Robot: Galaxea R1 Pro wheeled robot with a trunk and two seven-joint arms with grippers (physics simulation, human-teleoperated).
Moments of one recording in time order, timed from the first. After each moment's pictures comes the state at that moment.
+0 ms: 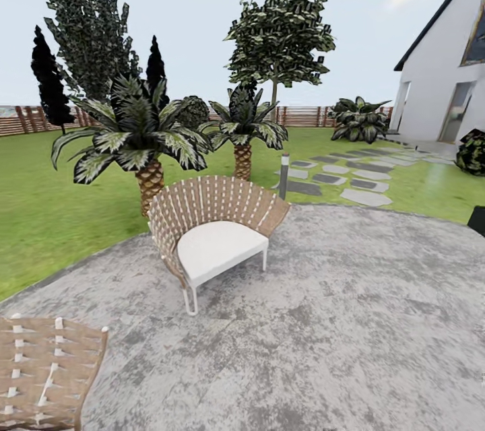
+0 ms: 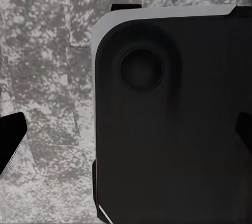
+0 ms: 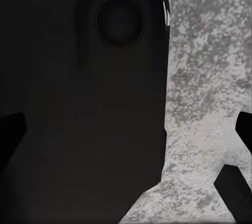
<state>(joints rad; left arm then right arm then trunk) -0.01 0.04 0.01 -0.01 0.01 -0.08 -0.02 0.00 -0.03 0.00 0.00 0.00 -0.01 0.03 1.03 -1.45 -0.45</state>
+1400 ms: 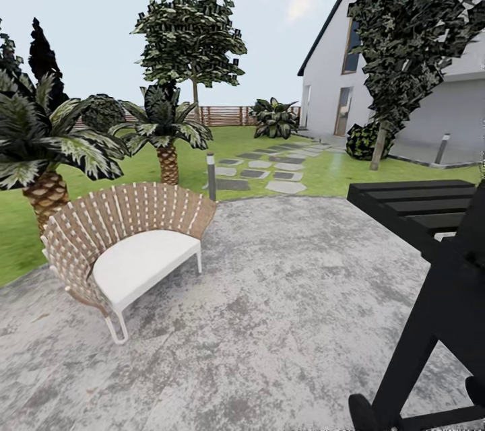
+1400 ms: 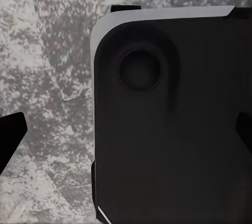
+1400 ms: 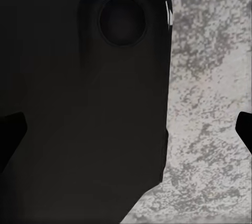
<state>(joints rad) -0.01 0.03 0.01 -0.01 0.01 -0.08 -0.02 0.00 -0.03 0.00 0.00 0.00 -0.01 0.03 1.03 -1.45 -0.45</state>
